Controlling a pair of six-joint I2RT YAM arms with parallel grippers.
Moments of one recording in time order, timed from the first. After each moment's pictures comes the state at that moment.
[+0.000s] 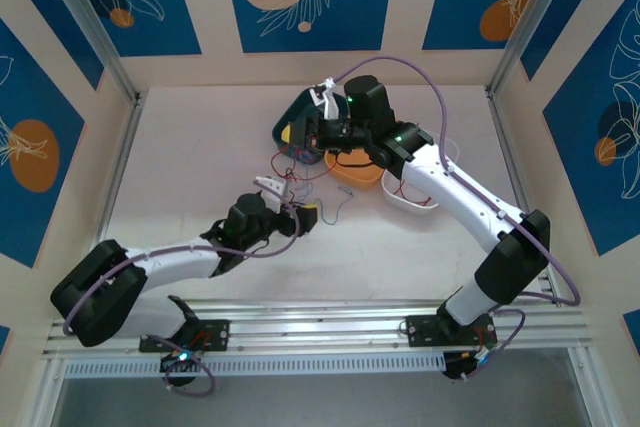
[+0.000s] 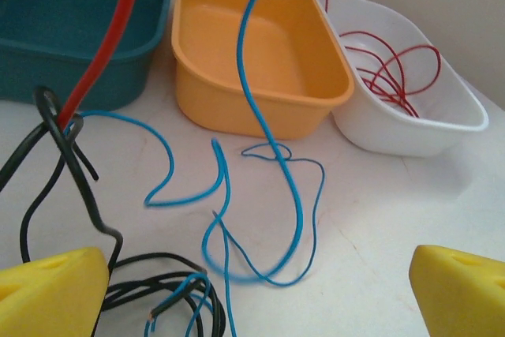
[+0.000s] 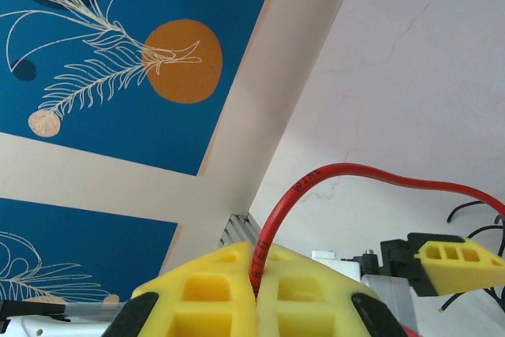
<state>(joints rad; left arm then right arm) -0.76 1.33 0.45 0.53 -0.01 -0.35 0.66 1.56 1.52 -0.36 -0.60 0.82</state>
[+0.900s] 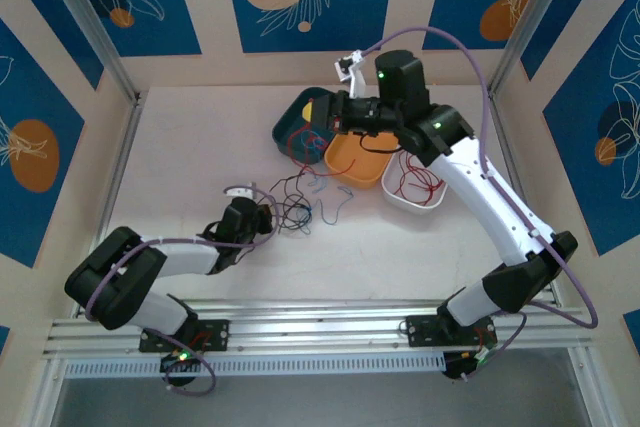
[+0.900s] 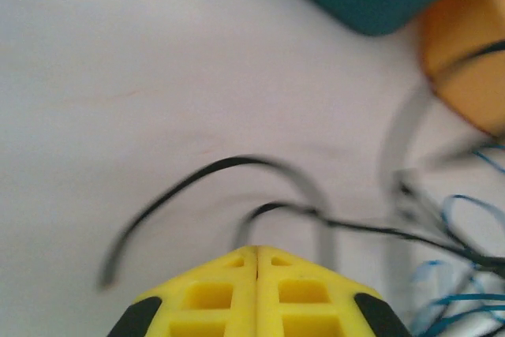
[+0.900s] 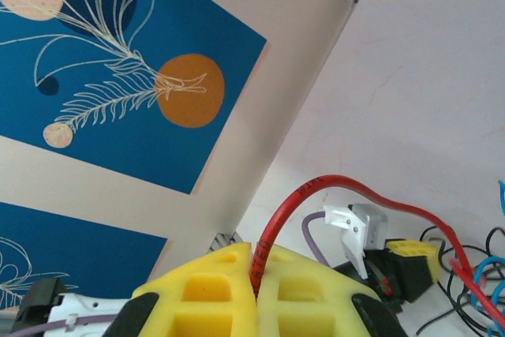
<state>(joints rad) -0.59 1.43 0.36 0.45 -0.20 -0.68 0.60 1.49 1.77 -0.66 -0.56 0.69</state>
